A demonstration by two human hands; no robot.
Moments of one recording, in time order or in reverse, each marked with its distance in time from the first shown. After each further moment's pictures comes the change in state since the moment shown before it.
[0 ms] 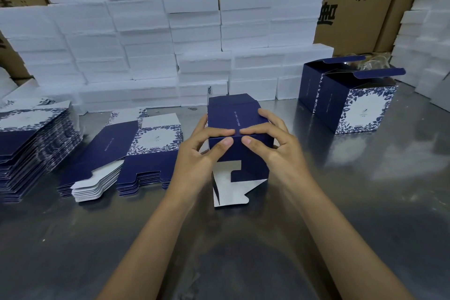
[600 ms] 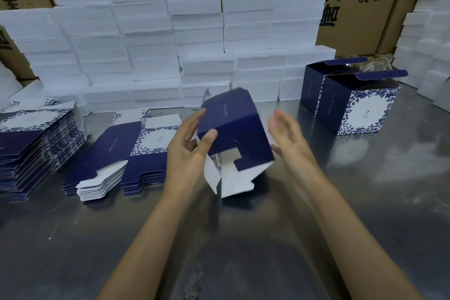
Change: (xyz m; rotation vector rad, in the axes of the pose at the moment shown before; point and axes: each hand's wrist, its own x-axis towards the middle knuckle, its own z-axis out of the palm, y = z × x) left_hand 0.001 0.004 -0.010 0.034 0.213 0.038; right_hand 0.001 -0.002 -0.016 0.113 0.013 0.218
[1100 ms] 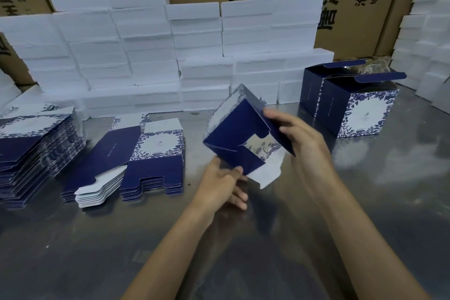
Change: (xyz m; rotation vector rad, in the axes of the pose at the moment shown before) left_hand -0.021 -0.014 0.037 0.026 -0.238 -0.593; right_hand 0.003 -0.021 -0.004 0.236 0.010 -0.127
